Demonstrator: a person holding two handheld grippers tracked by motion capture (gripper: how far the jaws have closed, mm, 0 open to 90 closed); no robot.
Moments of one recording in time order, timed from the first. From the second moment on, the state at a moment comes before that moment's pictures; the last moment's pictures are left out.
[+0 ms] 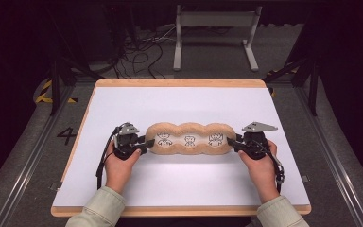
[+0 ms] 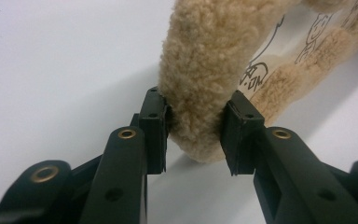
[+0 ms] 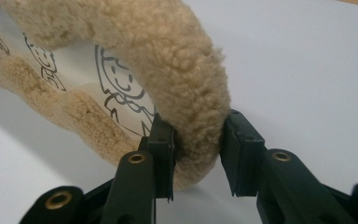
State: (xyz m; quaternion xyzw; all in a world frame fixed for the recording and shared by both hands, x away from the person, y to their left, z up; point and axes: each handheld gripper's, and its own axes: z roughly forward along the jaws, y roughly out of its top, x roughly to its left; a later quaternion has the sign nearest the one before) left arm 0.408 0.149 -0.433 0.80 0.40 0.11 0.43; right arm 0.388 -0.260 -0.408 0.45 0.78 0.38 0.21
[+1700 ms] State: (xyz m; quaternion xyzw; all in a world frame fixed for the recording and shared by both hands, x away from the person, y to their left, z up) left arm 0.333 0.233 -0.418 0.80 0.39 0.15 0.43; right arm 0.338 -0.325 -0.375 0.39 0.78 0.44 0.20
